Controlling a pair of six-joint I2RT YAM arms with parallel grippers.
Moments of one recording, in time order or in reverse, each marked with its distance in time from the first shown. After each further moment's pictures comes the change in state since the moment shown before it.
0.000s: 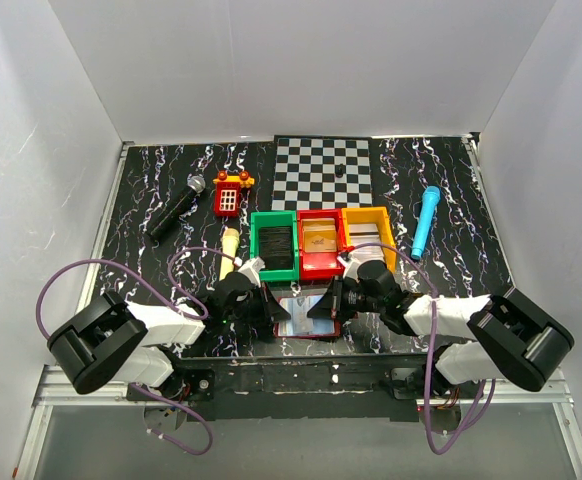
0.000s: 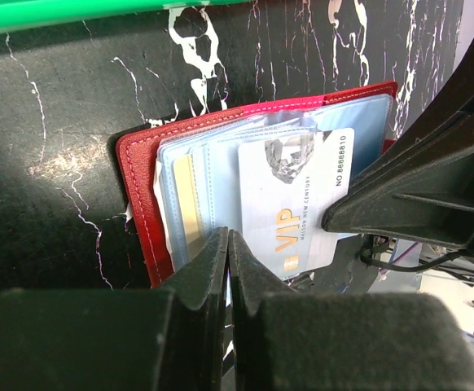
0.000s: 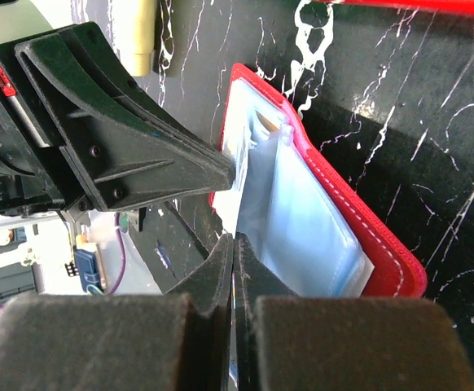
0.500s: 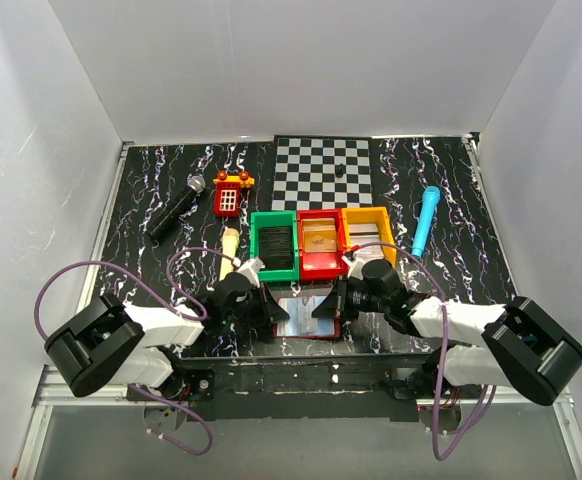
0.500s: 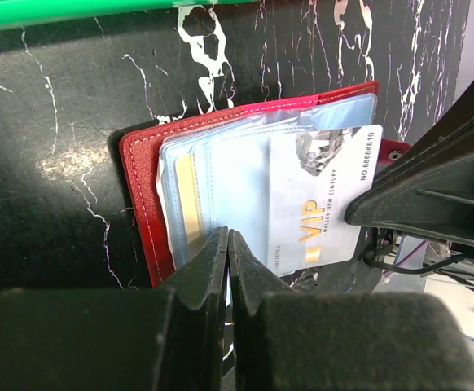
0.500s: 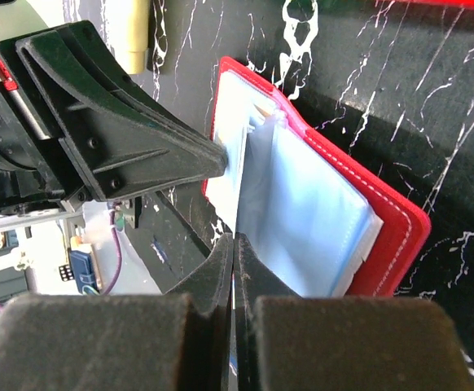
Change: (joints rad) left arm -0.002 -0.014 -0.002 -0.017 -0.015 0.000; right arm -0.021 -0.076 0.000 -0.105 0.002 -0.025
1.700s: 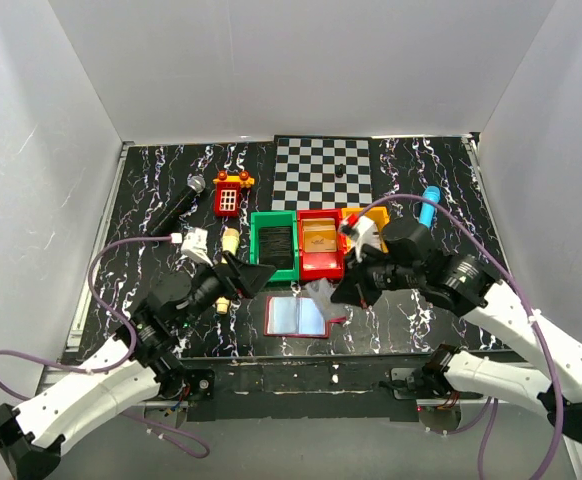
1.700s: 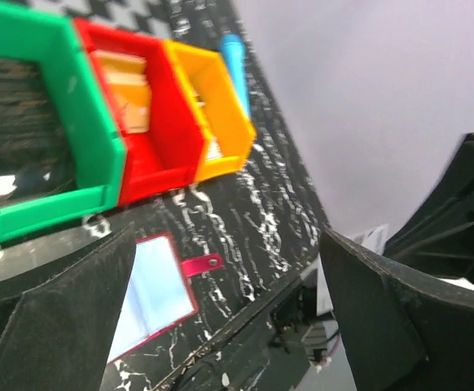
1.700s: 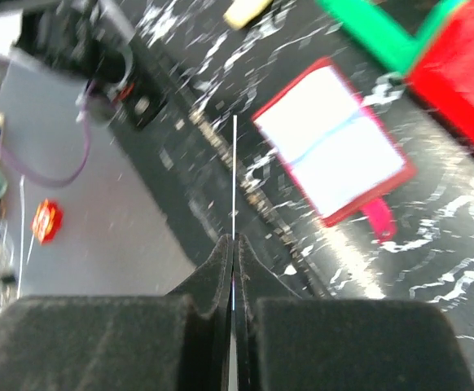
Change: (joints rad) left arm 0.002 -0.742 0.190 -0.477 -0.308 0.091; right arm 0.053 -0.364 0.696 -1.106 0.077 -0.578
